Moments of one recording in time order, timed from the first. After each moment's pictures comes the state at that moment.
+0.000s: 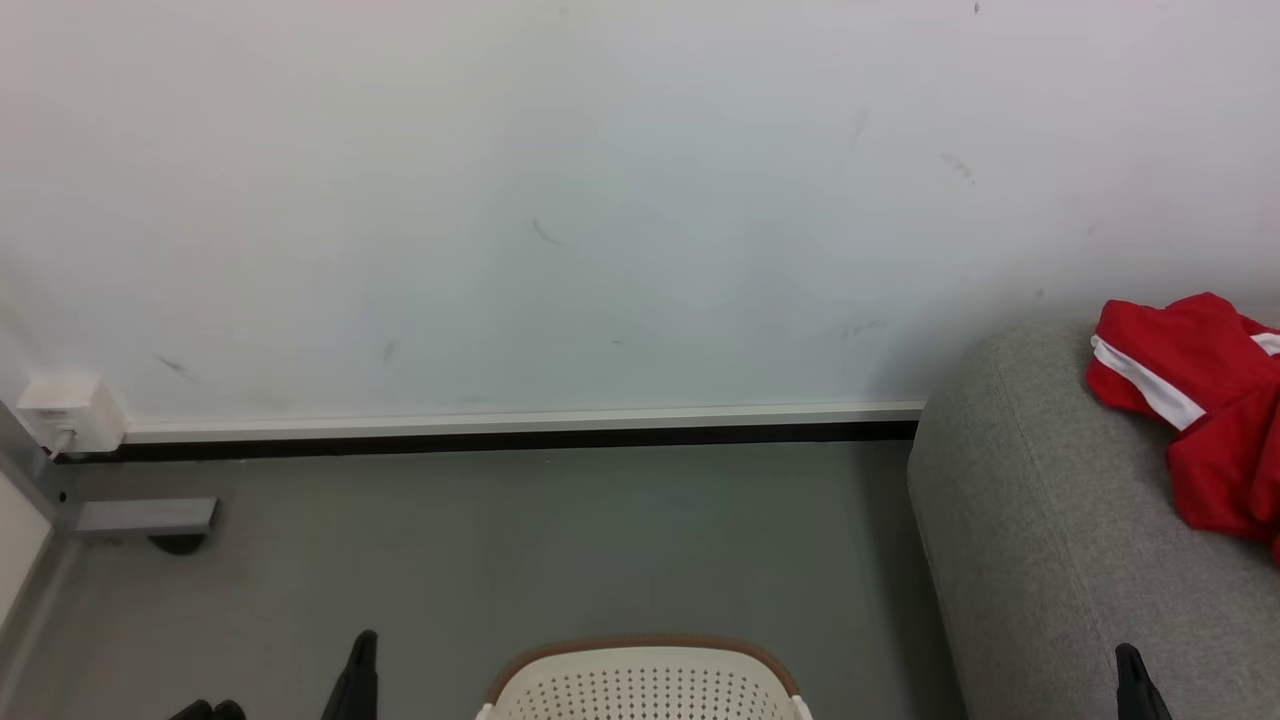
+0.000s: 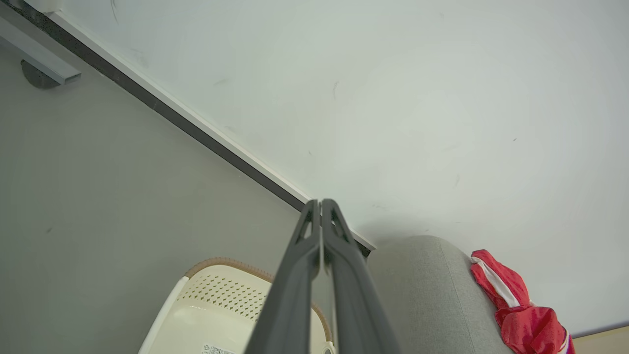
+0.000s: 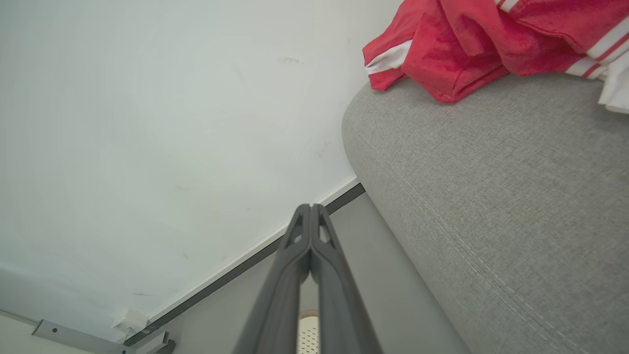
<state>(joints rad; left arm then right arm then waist) -0.01 0.04 0.00 0.34 -0.76 -0.11 -0.10 0.04 -0.04 -0.07 0.30 0.77 0.13 -0.10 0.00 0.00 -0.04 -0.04</state>
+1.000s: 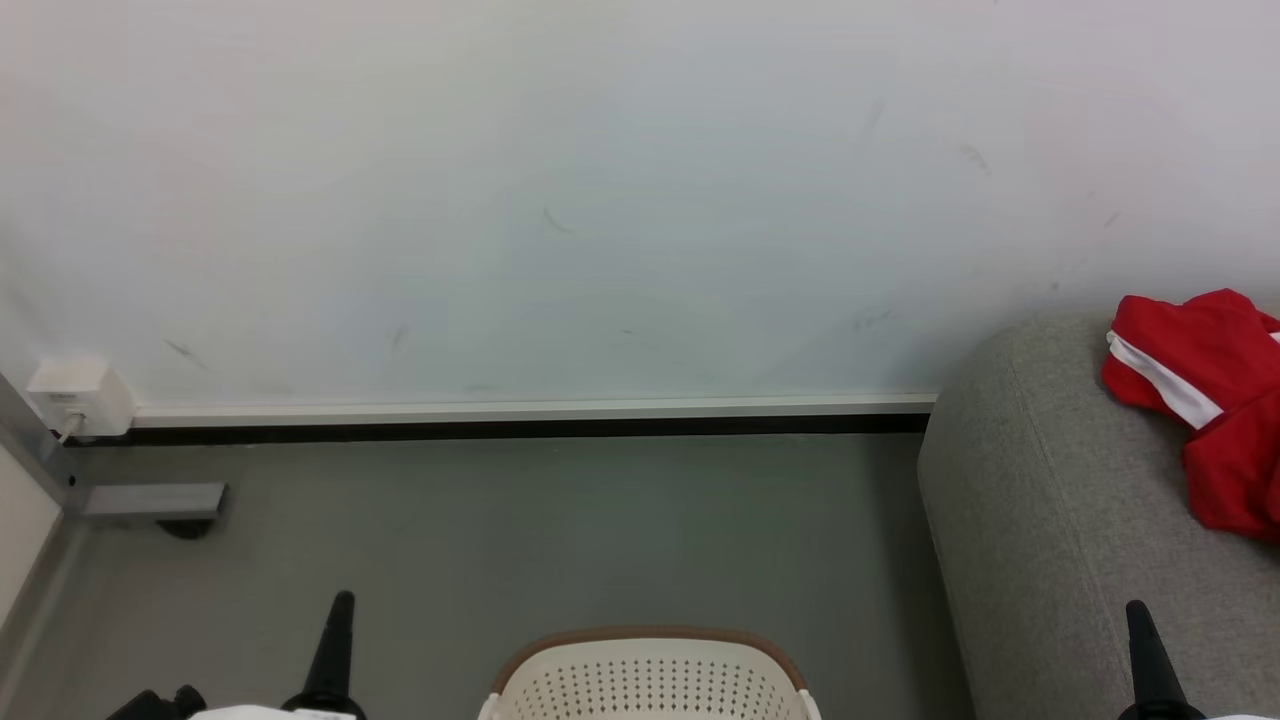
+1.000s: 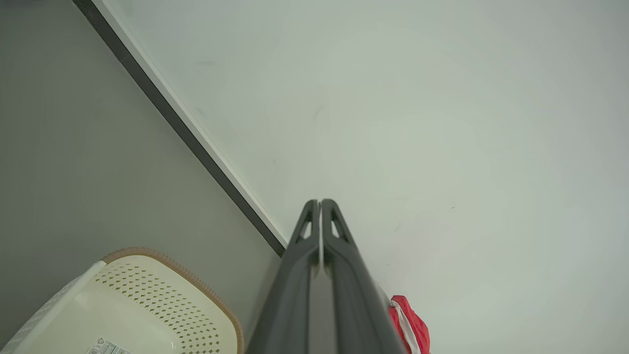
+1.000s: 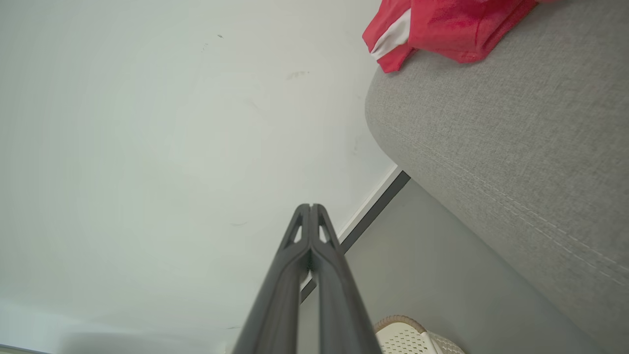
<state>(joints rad) -0.05 0.04 0.05 0.30 -1.12 -0.12 -0.01 -0.02 -0.04 -0.09 0.28 1.13 0.13 -0.01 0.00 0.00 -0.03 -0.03</state>
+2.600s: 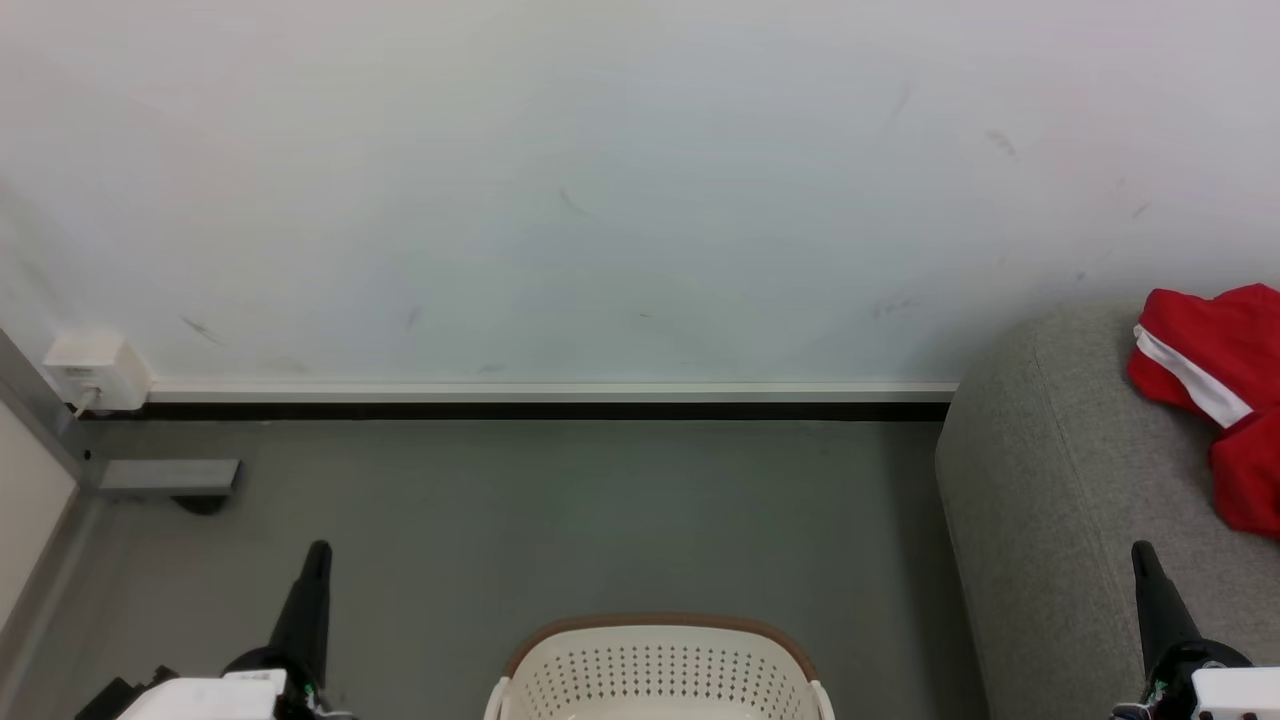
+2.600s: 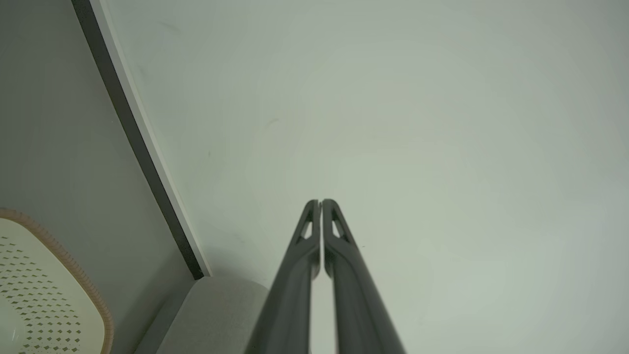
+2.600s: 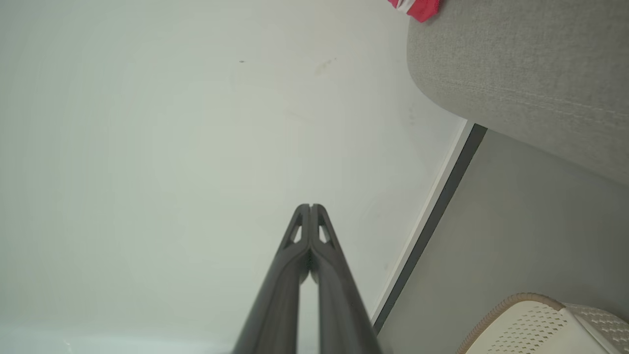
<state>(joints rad) -0.10 0.05 0.10 0.25 -1.53 -0.13 0.10 -0.09 -0.04 -0.11 0.25 1.53 0.13 0.10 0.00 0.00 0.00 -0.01</state>
